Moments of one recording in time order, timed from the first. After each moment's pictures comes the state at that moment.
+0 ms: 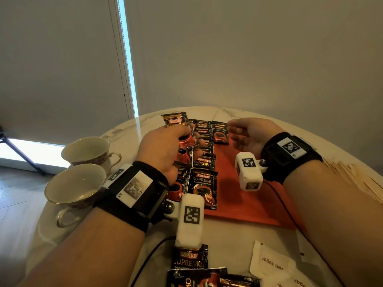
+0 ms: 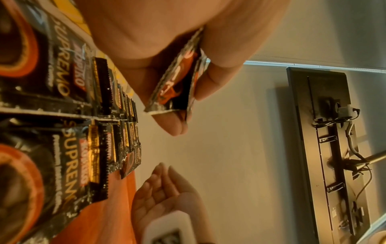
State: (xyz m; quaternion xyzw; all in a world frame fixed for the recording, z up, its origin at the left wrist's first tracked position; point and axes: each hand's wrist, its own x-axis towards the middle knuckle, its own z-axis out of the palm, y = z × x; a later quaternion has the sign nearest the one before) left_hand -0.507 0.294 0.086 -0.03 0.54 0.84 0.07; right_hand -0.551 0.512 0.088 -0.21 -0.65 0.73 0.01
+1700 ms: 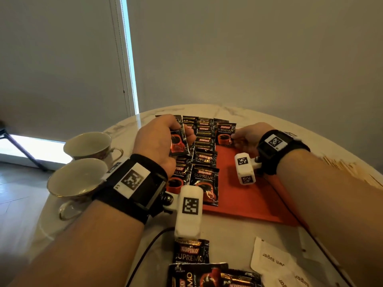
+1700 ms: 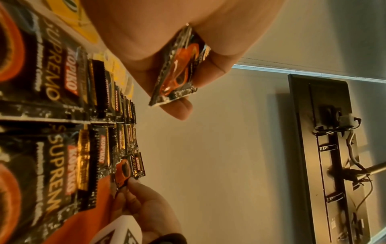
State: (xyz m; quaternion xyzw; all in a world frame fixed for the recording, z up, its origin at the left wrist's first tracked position) left_hand -0.513 0.285 0.087 -0.09 0.48 0.87 0.06; right_hand -0.576 0.527 0.065 -0.26 -0.74 0.61 0.02
